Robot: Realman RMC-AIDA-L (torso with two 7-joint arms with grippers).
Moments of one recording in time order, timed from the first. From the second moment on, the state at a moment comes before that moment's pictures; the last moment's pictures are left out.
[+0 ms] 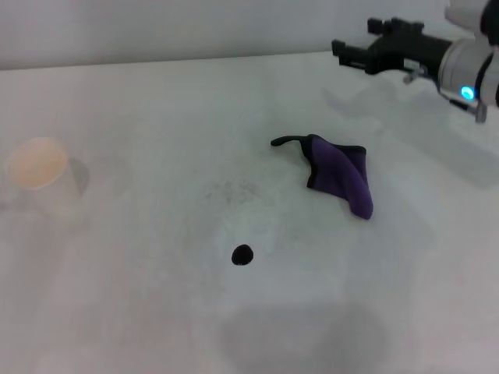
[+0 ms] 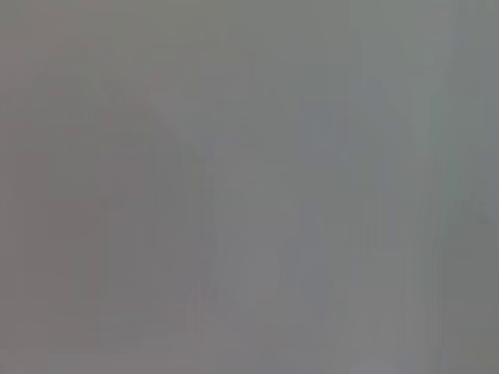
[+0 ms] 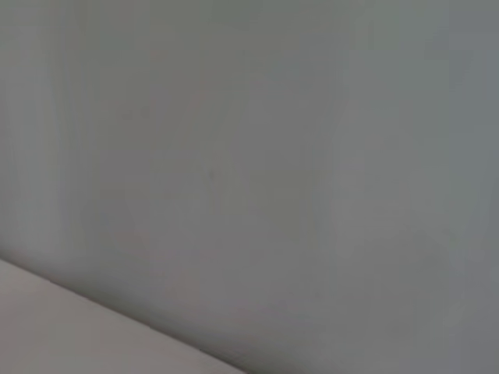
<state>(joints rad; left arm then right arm) -0.25 -2.08 1.20 0.05 -2.86 -1.48 2.78 0.53 1.86 1.46 0.62 -0.84 0.53 -1.93</state>
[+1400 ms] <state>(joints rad) -0.30 -2.08 1.16 0.07 -2.92 -1.26 2.77 0.38 2.01 1.58 1.20 -2.45 0.59 -0.71</state>
